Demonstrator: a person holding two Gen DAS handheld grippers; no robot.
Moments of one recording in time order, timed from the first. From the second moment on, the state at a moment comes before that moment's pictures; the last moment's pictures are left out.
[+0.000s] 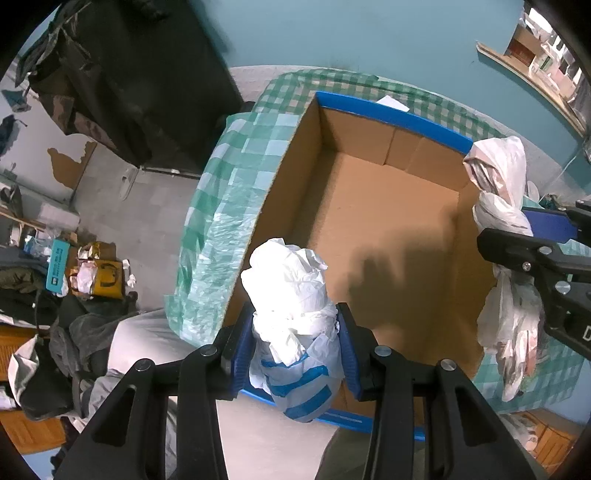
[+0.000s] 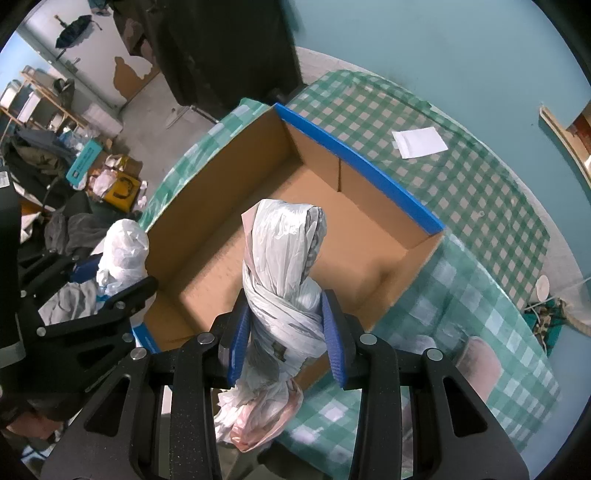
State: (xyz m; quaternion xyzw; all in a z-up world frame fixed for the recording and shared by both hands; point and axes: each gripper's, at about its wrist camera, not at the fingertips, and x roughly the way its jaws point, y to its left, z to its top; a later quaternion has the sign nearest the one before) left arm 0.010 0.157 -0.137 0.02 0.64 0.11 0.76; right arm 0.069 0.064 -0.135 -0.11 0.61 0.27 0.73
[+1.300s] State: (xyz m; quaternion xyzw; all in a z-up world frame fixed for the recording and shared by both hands) left arm 0.012 0.106 -0.104 0.05 0.61 0.07 0.79; right arm 0.061 -0.002 -0.101 -0.07 0.60 0.22 0.77
